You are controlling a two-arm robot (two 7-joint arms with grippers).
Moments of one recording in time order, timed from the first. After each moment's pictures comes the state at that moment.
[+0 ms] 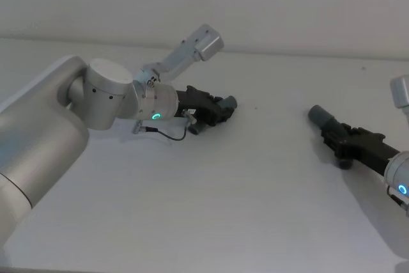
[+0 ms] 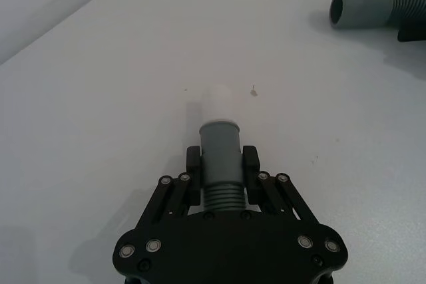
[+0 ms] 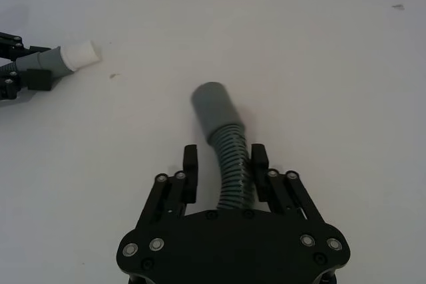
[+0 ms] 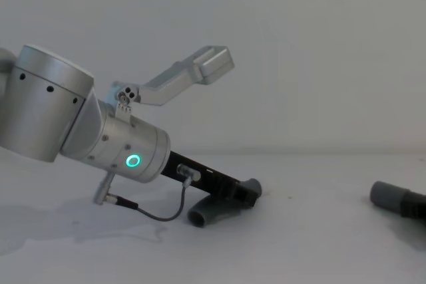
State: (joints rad) left arm -0.72 0.25 0.68 -1.14 -0.31 0.51 -0.56; right arm 0.13 0.44 -0.21 -1.62 0.47 0.51 0.21
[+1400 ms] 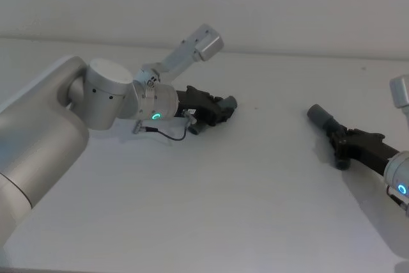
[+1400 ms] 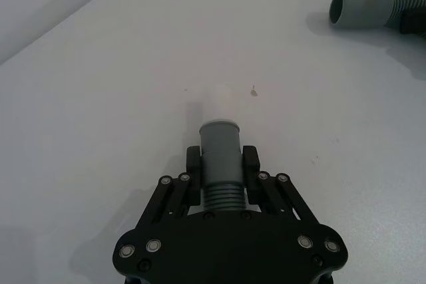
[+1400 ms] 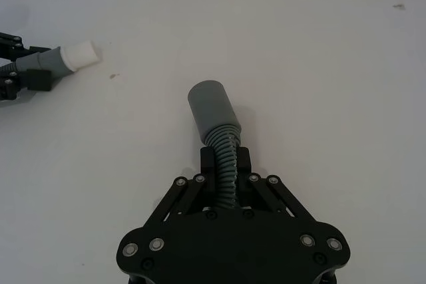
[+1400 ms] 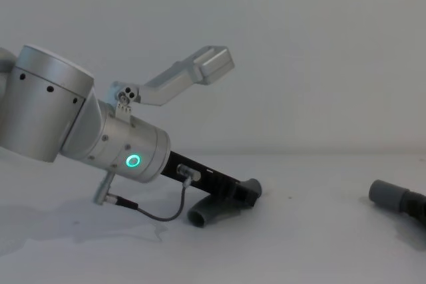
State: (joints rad) left arm -0.72 0.25 0.68 -1.14 -0.31 0.51 -0.56; right arm 0.13 0.44 -0.21 -1.62 0.47 0.51 0.21
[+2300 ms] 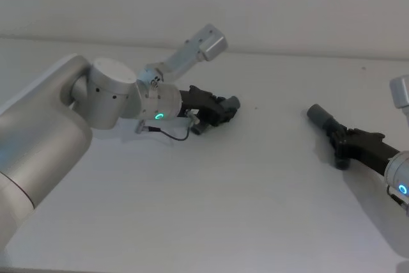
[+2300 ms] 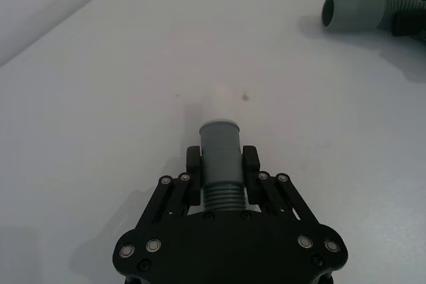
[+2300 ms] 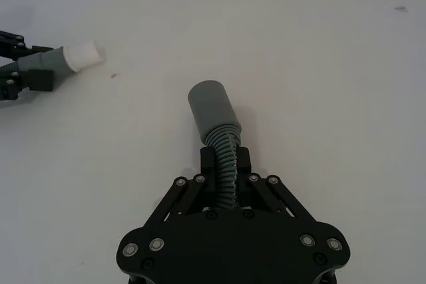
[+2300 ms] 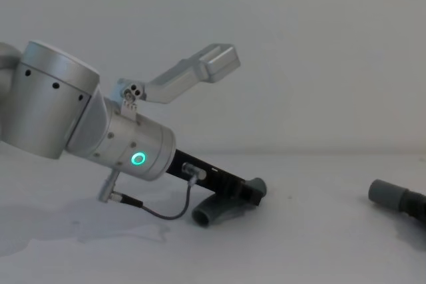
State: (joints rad) left arm -0.72 0.24 0.68 -1.16 -0.30 0.52 -0.55; right arm 0.13 0.45 -0.21 -1.61 0.47 0.50 0.22
